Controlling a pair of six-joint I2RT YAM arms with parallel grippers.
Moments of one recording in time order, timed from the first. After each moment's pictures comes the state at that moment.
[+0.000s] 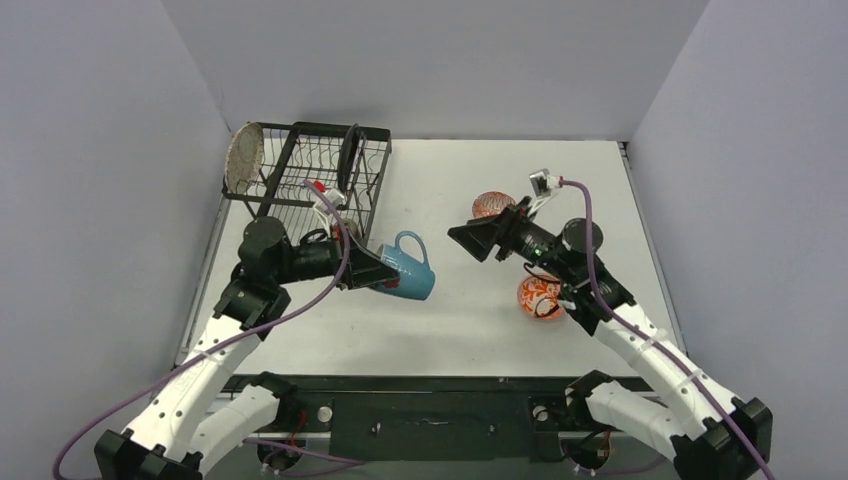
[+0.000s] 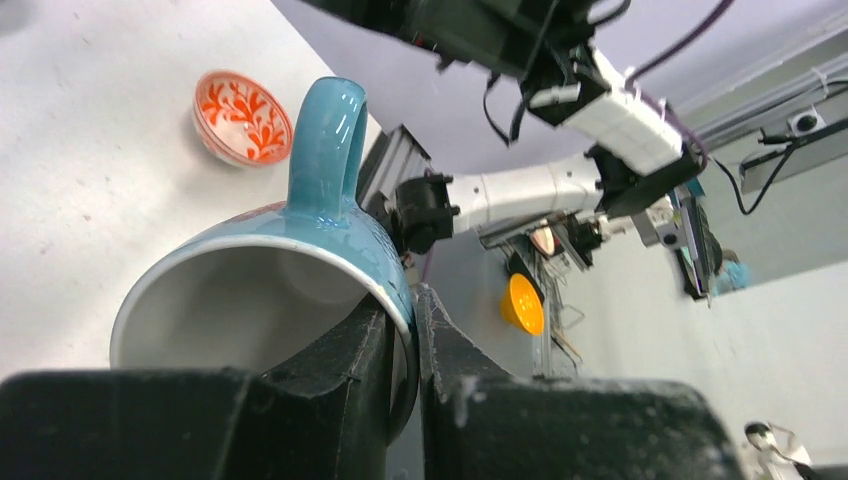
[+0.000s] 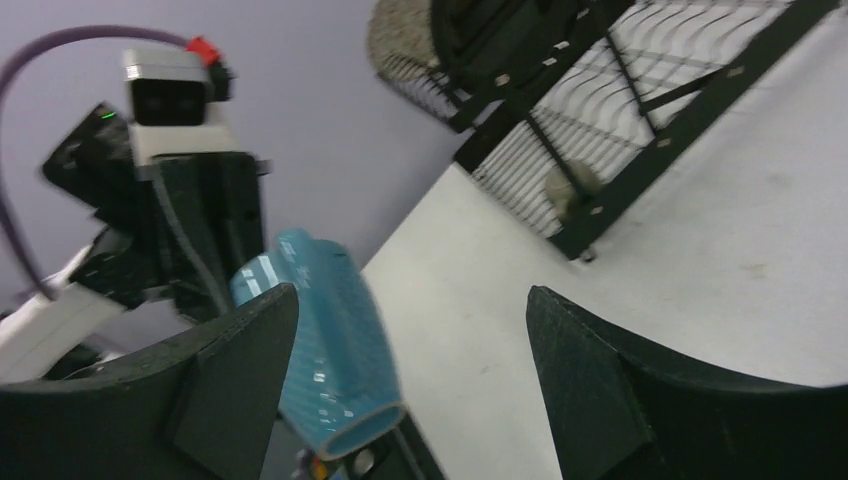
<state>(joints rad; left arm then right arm) -0.42 0.84 0.80 0.02 0.90 -0.85 0.53 0.90 0.75 0.19 -0.37 0.67</state>
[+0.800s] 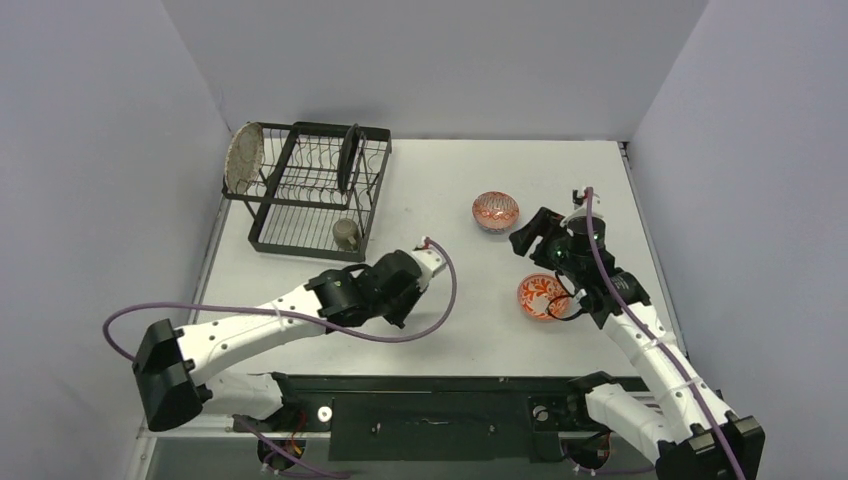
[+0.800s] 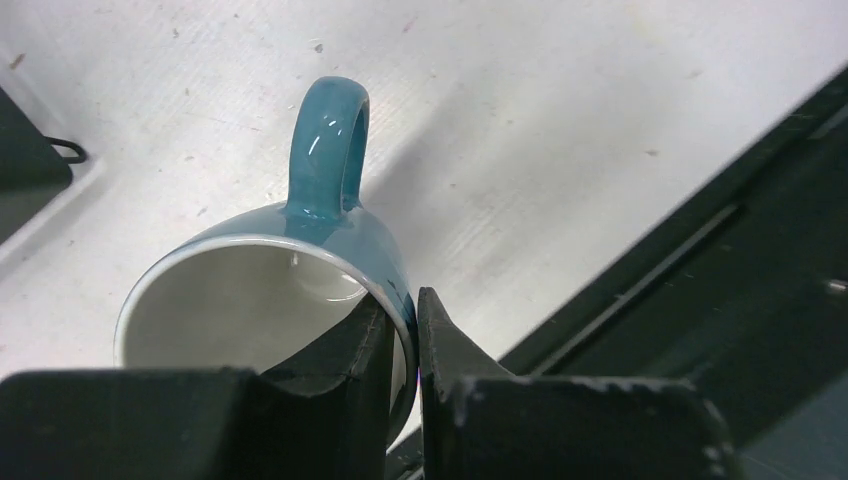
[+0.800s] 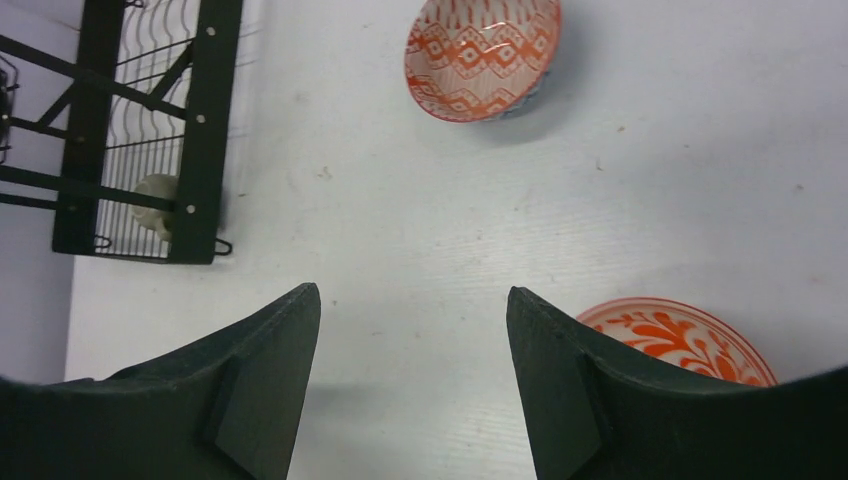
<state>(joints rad) -1.01 1.21 1.02 -0.65 -0.11 -0.22 0.31 0.95 0.78 -0.31 -0.04 0.61</state>
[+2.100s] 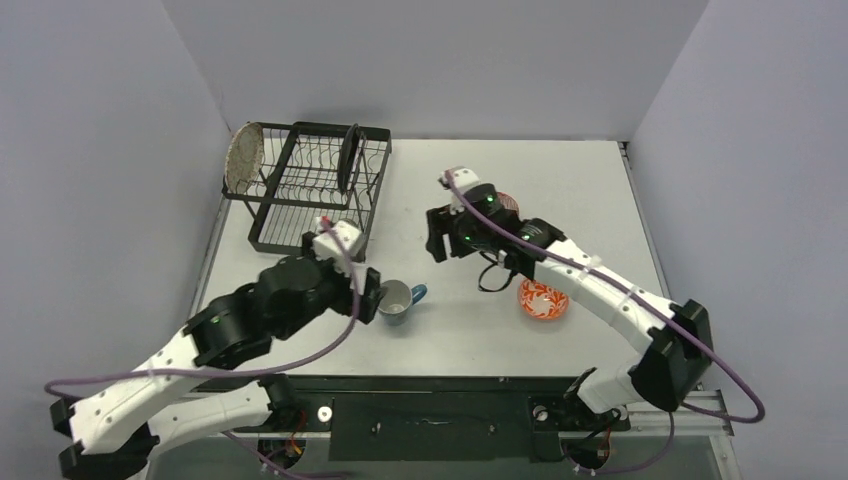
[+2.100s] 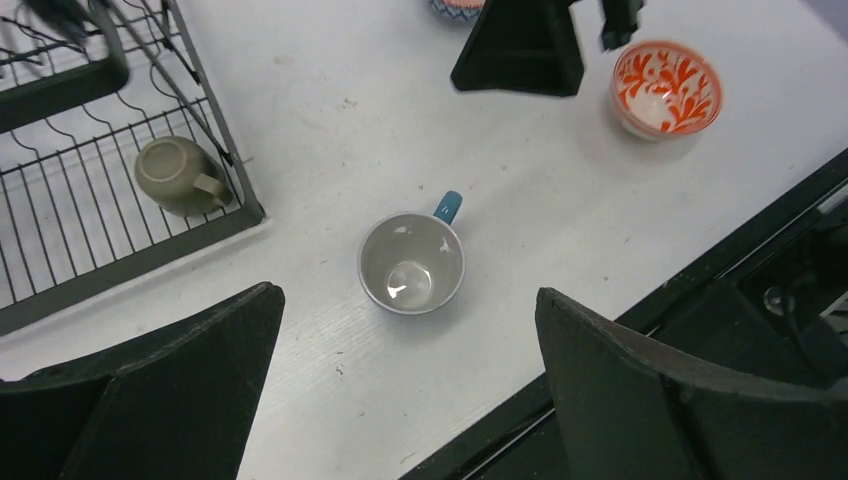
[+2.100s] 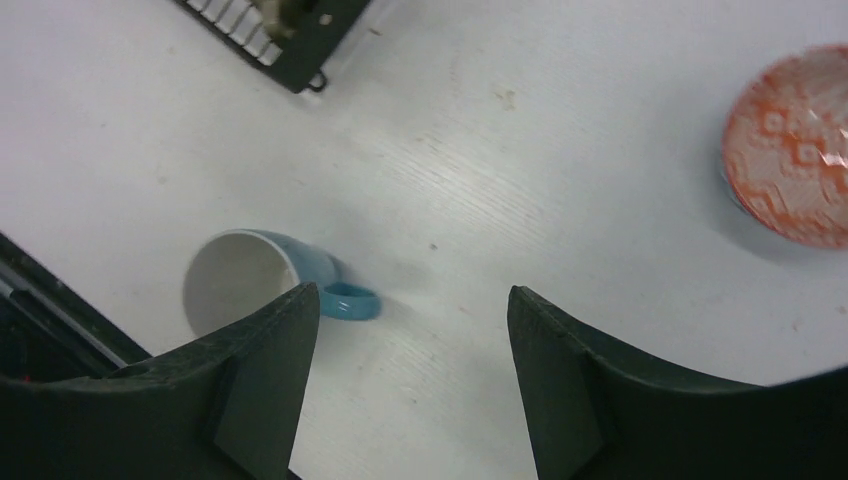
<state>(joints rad) -1.04 0.85 1.05 -0.69 -0.36 -0.24 0.70 1.35 1.15 -0.45 0.03 0.30</state>
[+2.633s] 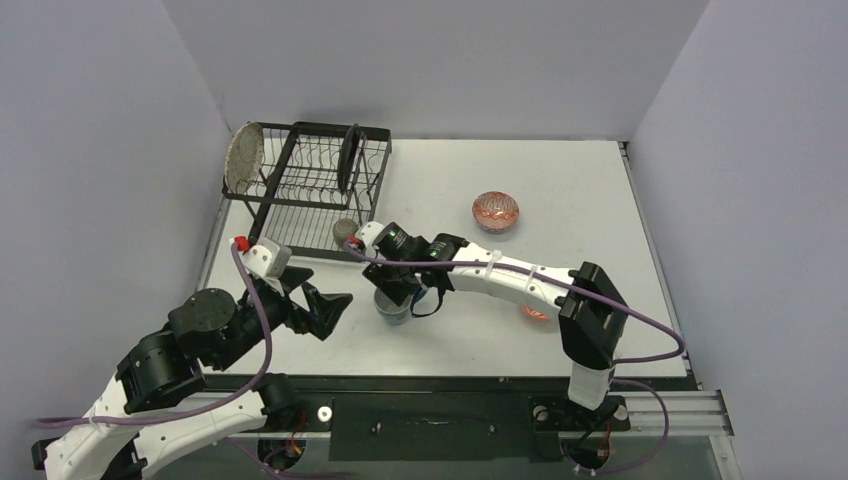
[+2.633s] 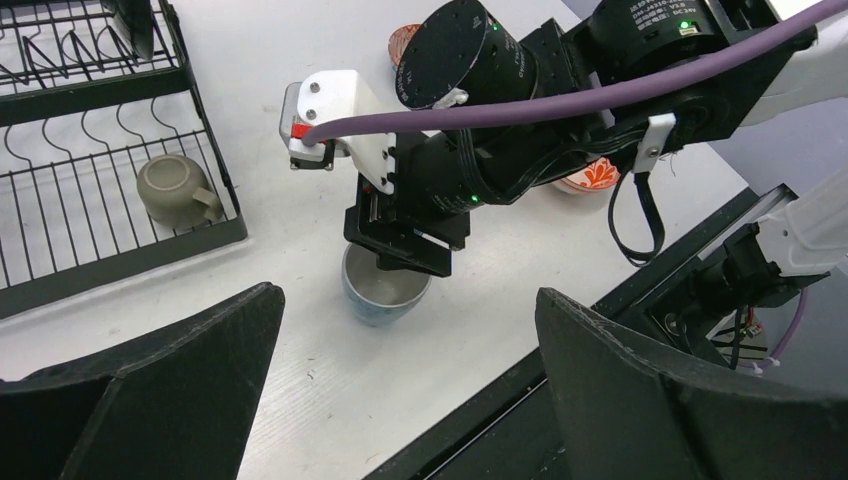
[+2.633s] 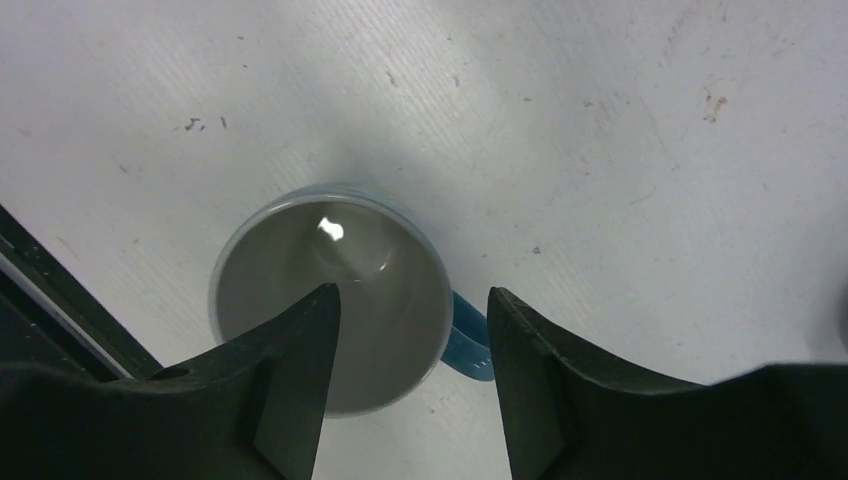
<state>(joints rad) -1.02 0.50 1.05 -0.77 -0.35 -0.32 1.03 1.80 1.48 -0.62 0.06 0.02</state>
